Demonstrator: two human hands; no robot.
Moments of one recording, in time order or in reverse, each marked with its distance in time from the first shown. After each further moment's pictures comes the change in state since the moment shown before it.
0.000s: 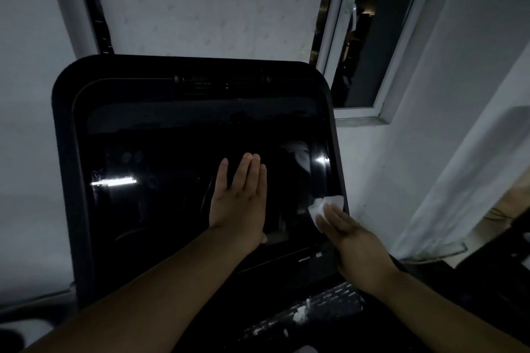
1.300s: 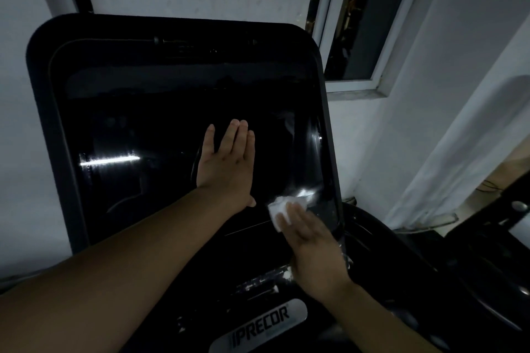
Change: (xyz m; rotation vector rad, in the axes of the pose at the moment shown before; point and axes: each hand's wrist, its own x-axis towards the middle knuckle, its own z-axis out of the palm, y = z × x) left_hand 0.000 0.002 -0.003 0.074 -0.019 -0.018; right_hand -0.031 -0.092 0.026 0.087 0.094 0.098
